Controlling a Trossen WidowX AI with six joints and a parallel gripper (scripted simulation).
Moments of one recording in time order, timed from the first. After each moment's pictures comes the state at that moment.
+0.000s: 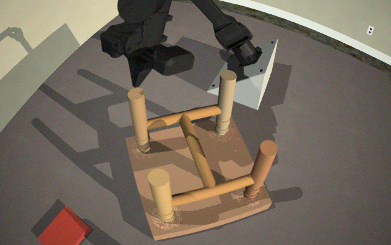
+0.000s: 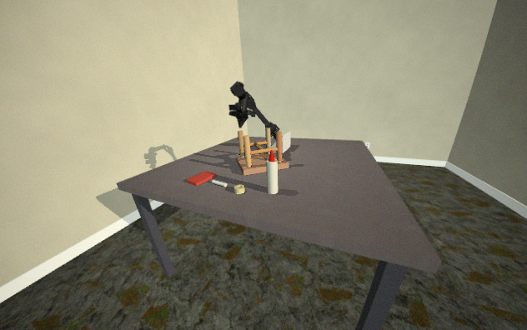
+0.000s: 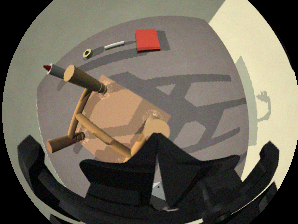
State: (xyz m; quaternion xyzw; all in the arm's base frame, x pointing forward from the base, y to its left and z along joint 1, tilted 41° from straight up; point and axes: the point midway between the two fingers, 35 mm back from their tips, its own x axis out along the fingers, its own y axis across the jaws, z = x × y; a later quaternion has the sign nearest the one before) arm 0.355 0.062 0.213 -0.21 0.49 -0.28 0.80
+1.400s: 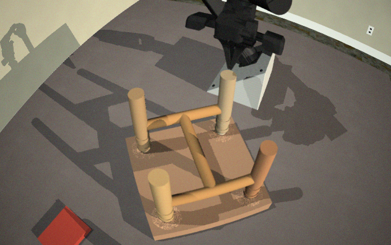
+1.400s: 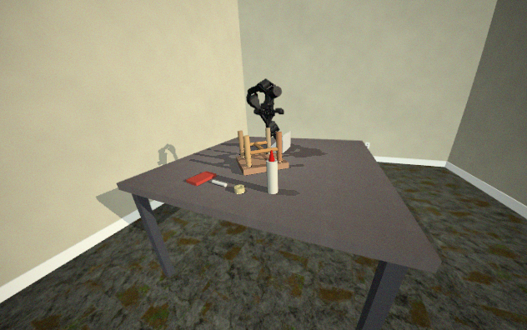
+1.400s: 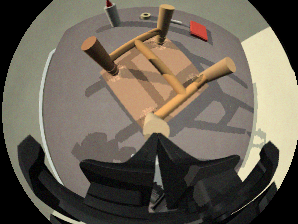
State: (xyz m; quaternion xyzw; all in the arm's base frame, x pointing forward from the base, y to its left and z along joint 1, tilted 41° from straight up) arm 0.224 0.145 0.128 -0.32 0.55 -0.17 0.75
